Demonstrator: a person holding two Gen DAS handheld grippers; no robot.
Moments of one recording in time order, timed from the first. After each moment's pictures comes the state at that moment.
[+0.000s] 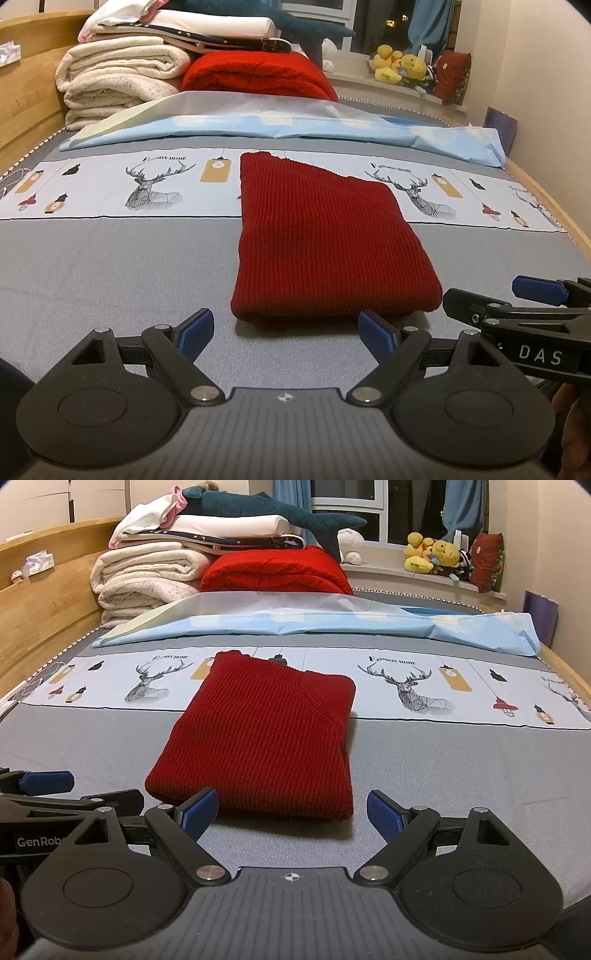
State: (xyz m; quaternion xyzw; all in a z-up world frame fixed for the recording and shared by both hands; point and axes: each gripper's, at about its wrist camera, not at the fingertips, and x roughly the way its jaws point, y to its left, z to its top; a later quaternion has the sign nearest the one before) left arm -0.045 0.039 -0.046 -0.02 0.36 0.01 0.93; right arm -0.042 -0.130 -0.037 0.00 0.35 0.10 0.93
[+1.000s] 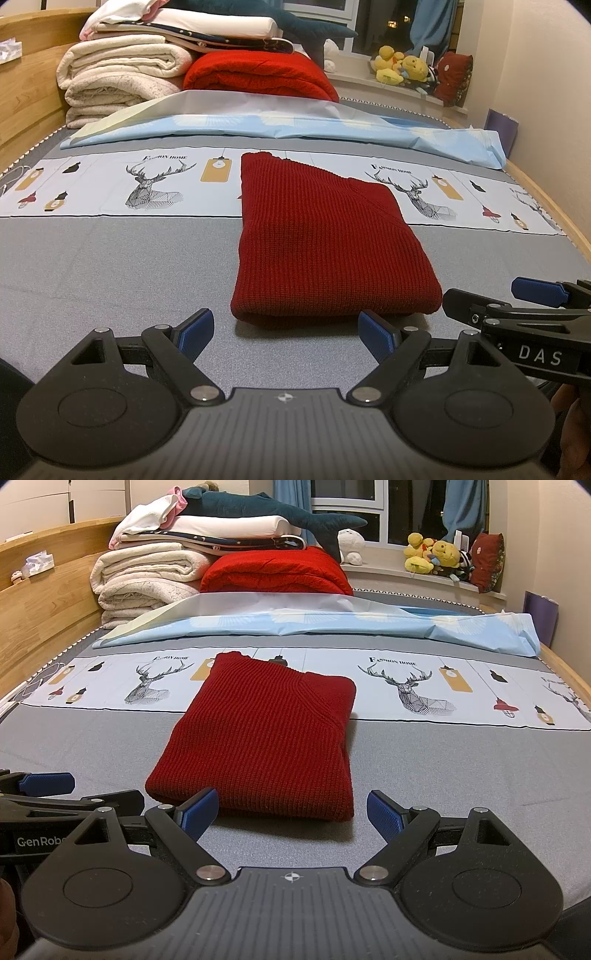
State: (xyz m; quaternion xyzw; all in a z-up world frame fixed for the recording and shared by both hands) left arm -0.044 0.042 -0.047 -0.03 0.36 0.01 0.93; right arm -0.042 -0.134 -0.040 0.00 0.35 0.11 0.93
